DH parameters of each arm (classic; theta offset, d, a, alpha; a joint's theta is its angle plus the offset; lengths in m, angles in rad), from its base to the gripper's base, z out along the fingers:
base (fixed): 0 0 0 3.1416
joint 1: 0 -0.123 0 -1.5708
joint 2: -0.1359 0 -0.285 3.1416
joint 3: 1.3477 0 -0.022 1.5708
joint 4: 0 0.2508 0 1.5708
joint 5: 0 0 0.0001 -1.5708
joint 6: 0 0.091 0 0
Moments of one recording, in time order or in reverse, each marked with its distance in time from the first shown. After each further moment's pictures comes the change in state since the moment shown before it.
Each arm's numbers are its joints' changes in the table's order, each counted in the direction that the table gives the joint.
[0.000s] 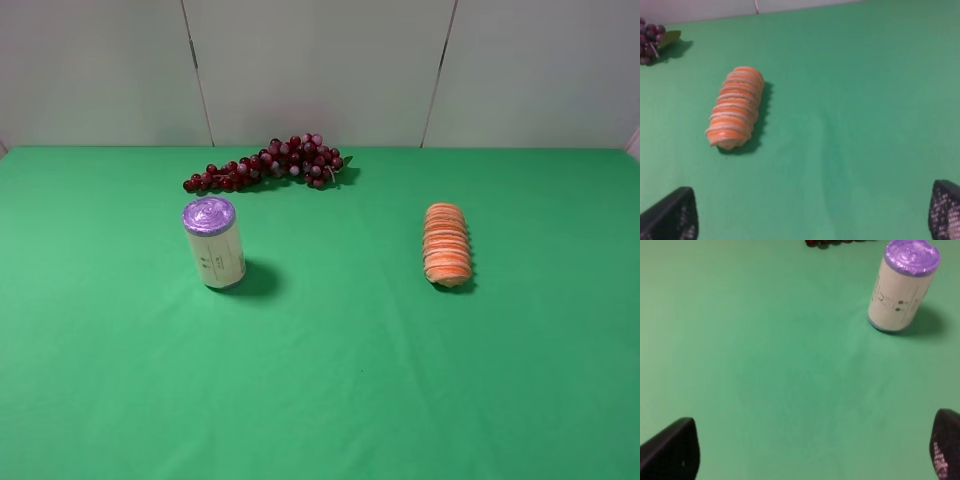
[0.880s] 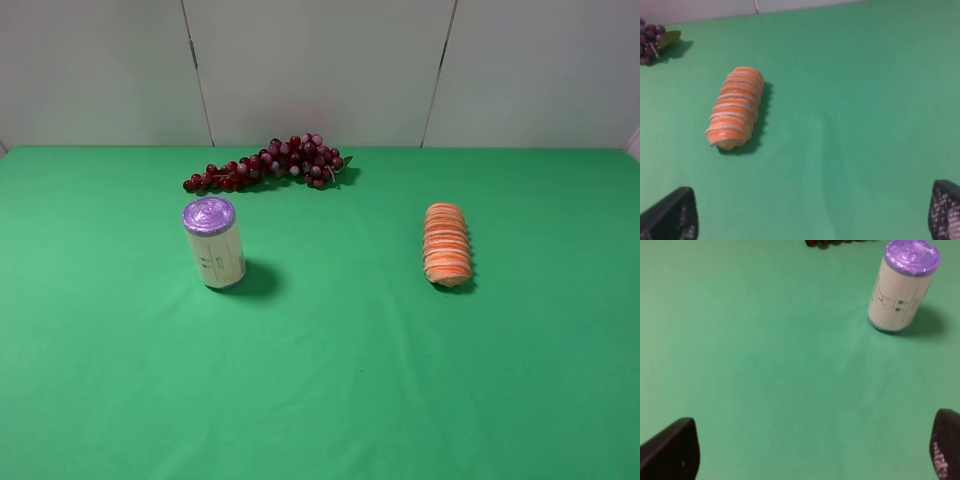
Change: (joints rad) left arm 0.000 0.000 0.000 0.000 0.000 0.000; right arm 0.000 0.000 0.000 0.000 0.001 0.000
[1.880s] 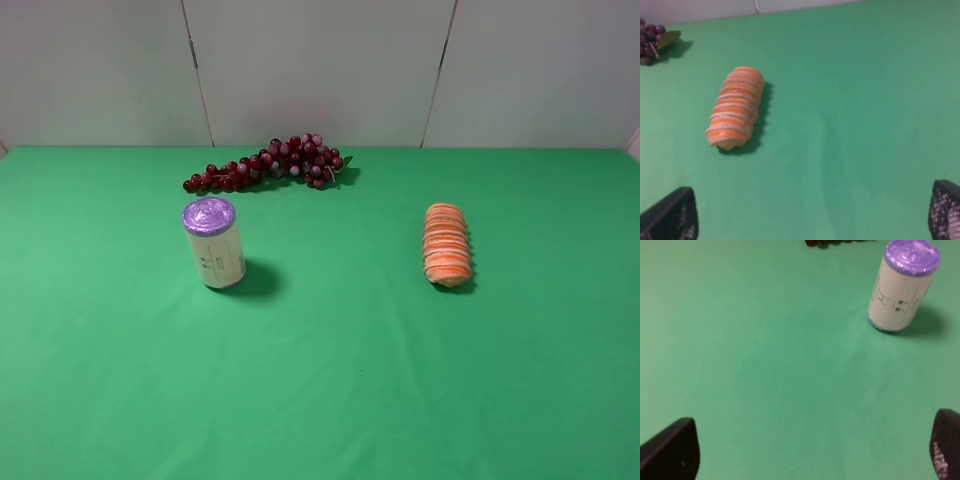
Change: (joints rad) left arm 0.000 0.000 0.000 0.000 0.000 0.000; right arm 0.000 0.000 0.000 0.000 0.000 0.000
